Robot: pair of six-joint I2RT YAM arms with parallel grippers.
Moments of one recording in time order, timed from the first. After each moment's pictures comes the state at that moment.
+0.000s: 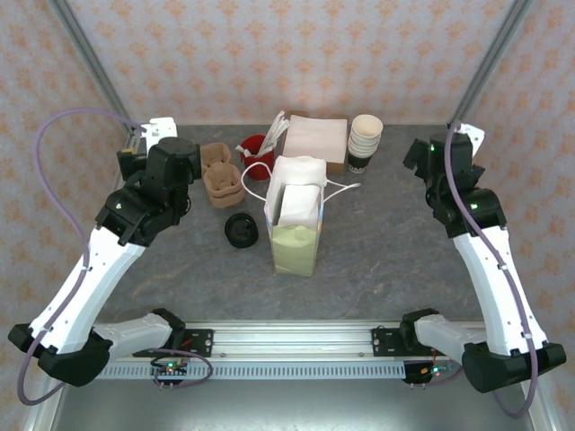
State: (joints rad) left arm -0.47 1.12 1.45 -0.87 -0.93 -0.21; right arm 0.21 1.07 1.35 -0.82 0.54 0.42
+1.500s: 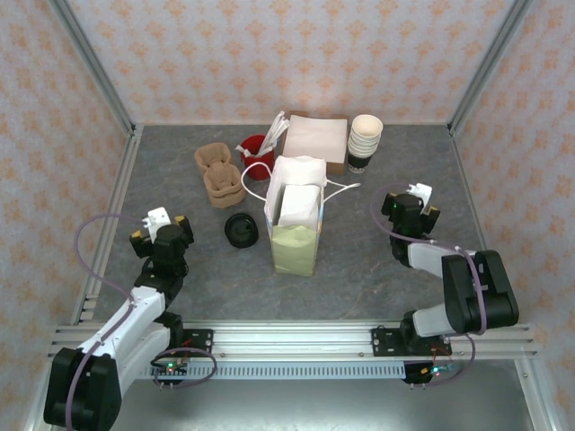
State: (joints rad) left arm -0.12 0.84 0.23 0.13 -0.67 -0.20; right arm 0.11 1.42 0.45 0.47 0.50 0.21
